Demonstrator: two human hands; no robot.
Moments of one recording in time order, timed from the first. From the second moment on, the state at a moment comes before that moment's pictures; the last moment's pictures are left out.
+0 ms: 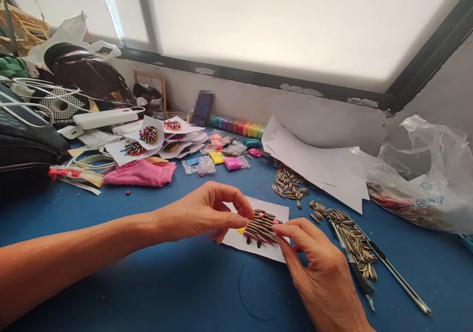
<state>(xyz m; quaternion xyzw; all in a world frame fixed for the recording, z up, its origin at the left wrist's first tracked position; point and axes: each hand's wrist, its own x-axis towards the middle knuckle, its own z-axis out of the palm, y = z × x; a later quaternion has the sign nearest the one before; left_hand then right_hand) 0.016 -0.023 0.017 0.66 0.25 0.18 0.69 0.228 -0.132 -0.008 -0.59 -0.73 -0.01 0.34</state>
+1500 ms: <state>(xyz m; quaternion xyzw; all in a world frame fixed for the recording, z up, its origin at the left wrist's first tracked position) 0.049 -0.017 0.013 0.89 0.18 0.25 0.34 0.235 -0.133 0.003 -0.59 -0.74 -0.11 0.31</state>
